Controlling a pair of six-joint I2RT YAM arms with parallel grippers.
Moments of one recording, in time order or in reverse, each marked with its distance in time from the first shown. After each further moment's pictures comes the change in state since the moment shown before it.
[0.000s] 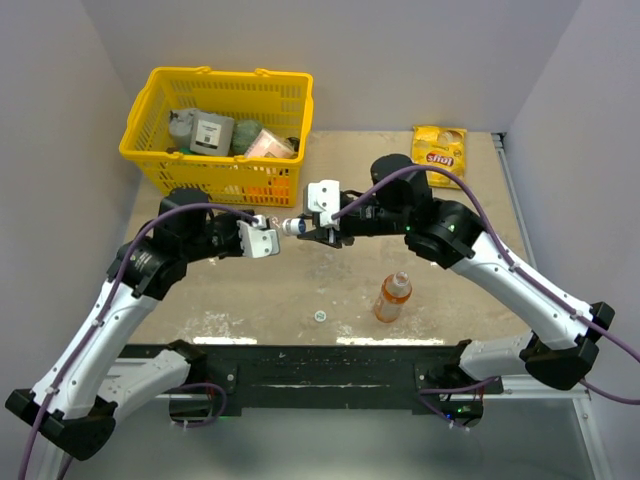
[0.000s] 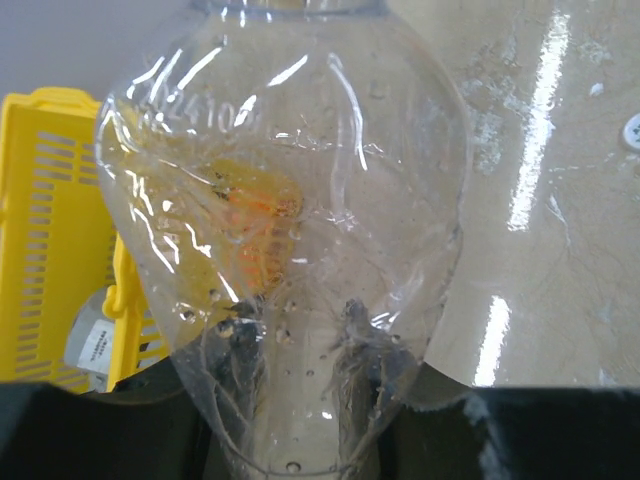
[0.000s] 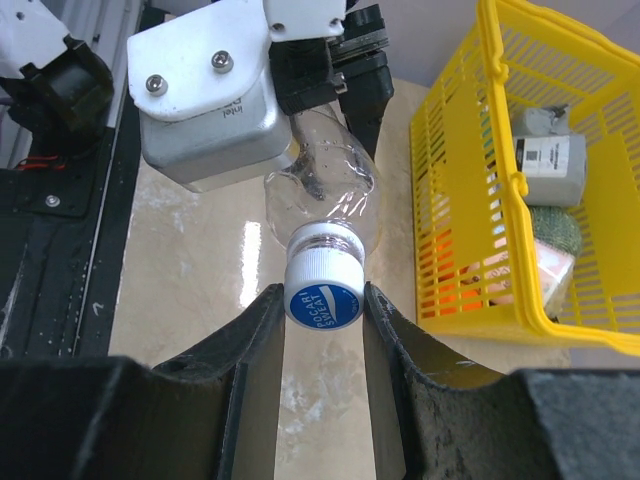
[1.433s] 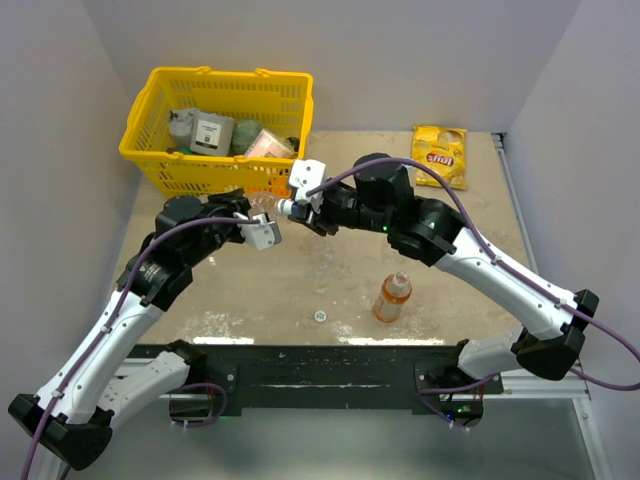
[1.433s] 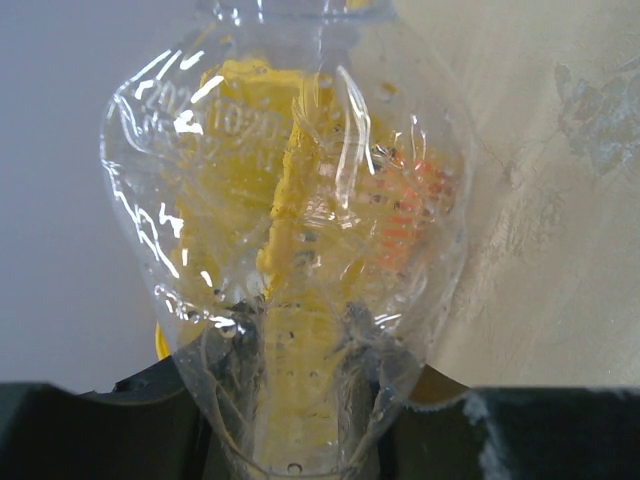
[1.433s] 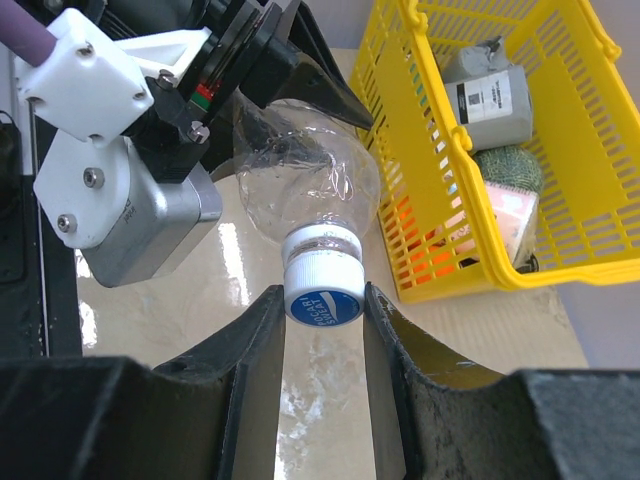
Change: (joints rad) left arm -0.001 -0.104 -0.217 0.418 -0.230 0.113; right arm 0.060 0.075 0.031 0.084 0.254 0.149
